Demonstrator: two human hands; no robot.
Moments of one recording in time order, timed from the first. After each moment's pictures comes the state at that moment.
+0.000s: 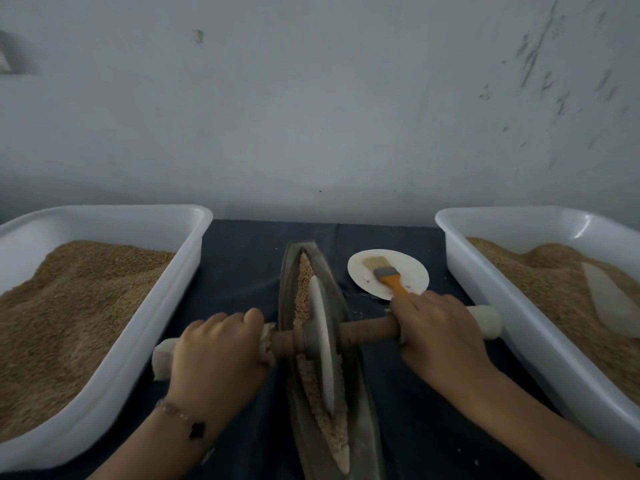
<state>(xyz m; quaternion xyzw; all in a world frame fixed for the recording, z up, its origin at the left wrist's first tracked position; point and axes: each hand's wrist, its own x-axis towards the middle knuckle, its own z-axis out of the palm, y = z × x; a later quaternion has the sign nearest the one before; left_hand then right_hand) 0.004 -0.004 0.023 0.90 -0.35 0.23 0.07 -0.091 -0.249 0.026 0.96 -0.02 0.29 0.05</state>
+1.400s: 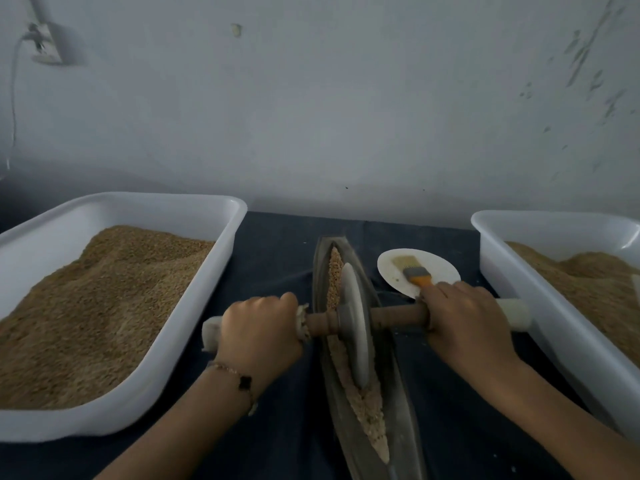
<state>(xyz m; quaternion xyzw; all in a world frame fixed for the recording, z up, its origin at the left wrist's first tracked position) 0.023 -0.007 0.026 0.95 -0.26 0.15 0.00 -0.070 -0.247 0.024 0.95 -0.04 0.30 0.06</state>
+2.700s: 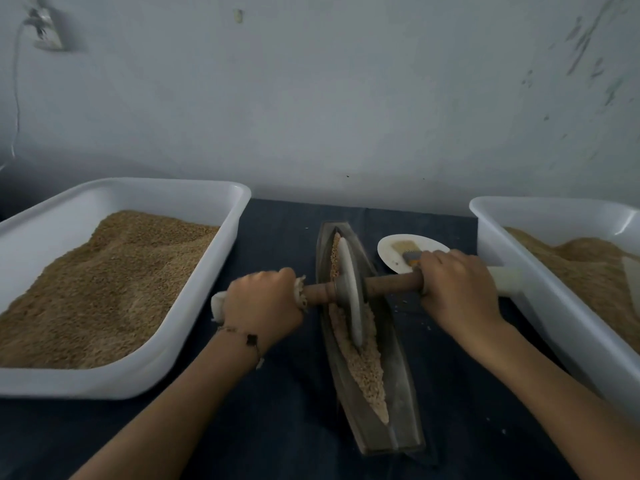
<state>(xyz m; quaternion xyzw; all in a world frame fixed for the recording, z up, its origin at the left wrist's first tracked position) 0.039 -0.005 0.013 0.95 -0.24 0.18 0.05 -0.054 -0.249 0.027 0.94 -0.06 0.32 0.07</state>
